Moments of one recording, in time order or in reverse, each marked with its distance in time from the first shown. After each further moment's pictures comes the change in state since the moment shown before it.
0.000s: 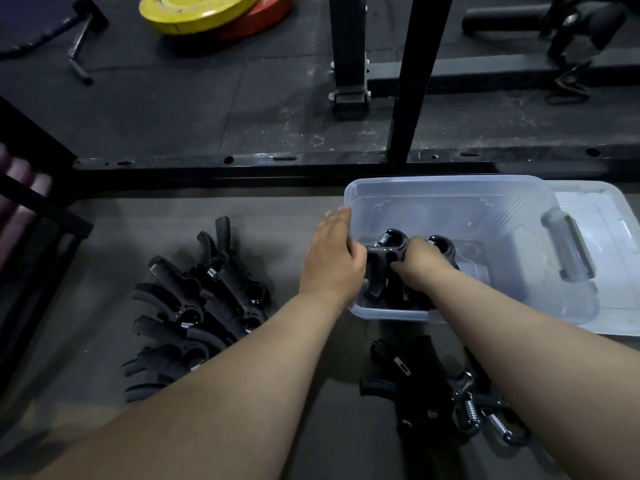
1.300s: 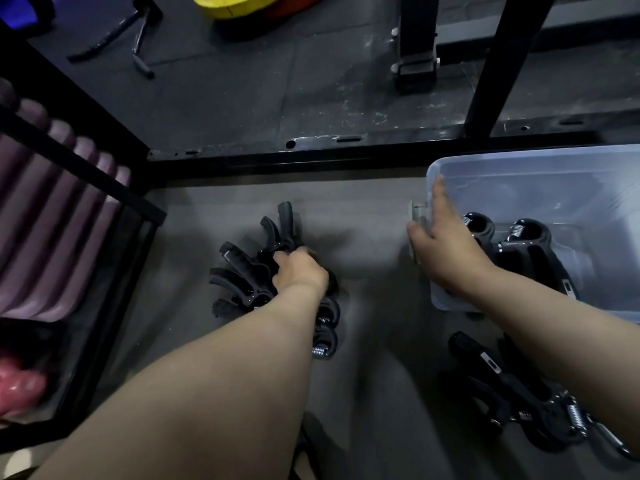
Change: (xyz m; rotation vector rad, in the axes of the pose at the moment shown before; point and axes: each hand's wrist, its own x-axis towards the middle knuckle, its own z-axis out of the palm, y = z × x) left_hand 0.002 -0.139 -0.074 0.275 -0.052 -0.782; right_hand -0.060 -0.092 0.015 0.484 0.107 -0.342
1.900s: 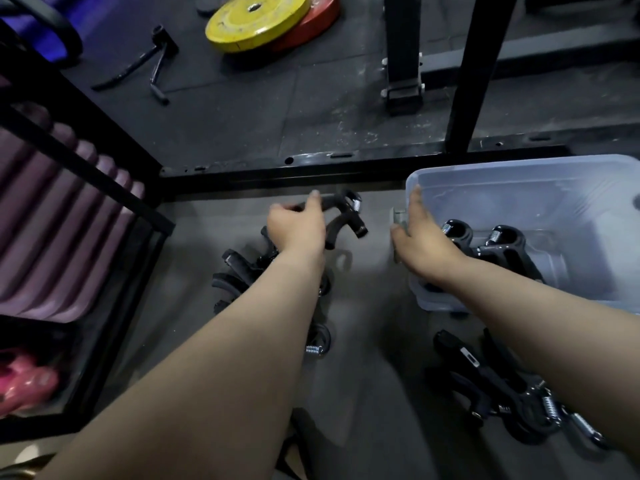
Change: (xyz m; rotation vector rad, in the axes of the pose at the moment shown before) left_hand -0.046 0.073 -0.053 -0.971 0.273 0.032; right_hand 0.002 0.004 -0.009 -0.047 -0.124 -0.015
